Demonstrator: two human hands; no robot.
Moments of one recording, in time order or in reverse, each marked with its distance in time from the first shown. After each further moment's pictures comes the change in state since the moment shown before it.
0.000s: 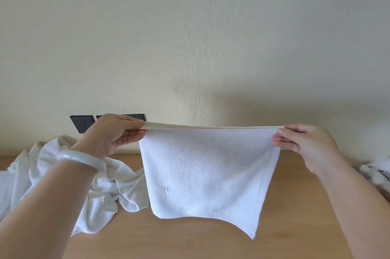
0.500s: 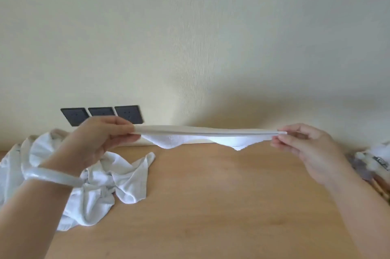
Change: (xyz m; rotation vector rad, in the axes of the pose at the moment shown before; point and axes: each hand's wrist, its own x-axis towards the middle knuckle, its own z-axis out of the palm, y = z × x) left_hand -0.011 -0.020 -0.012 -0.011 -0.121 0.067; right_hand -0.027 0.016 -0.013 0.030 -0.101 -0.048
